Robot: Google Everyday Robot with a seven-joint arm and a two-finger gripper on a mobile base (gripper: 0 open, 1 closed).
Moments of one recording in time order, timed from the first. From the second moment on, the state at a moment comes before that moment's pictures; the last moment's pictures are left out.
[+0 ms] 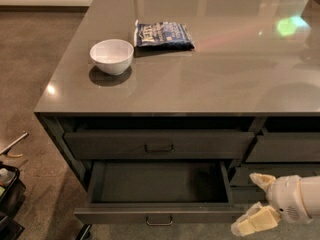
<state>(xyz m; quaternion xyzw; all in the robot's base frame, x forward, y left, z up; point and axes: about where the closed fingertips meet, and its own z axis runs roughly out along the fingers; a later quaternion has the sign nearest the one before) 0.345 -0.223 0.666 -0.39 0.84 0.26 0.27</state>
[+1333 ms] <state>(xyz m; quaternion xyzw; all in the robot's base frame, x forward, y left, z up) 0.340 -0.226 0.512 -0.29 0.85 0.36 0.27</state>
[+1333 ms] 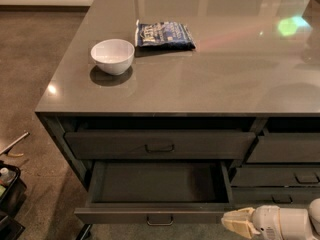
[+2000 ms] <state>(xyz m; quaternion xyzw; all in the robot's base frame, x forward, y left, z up) 0.367 -0.228 0.455 -0.23 0.85 0.37 0.31</state>
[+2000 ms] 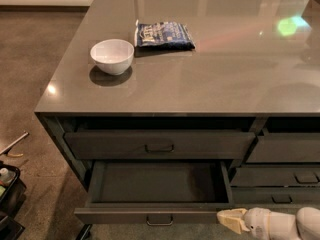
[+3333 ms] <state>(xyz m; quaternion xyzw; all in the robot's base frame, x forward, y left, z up) 0.432 -0.215 0.430 -0.23 0.83 0.34 0.37</state>
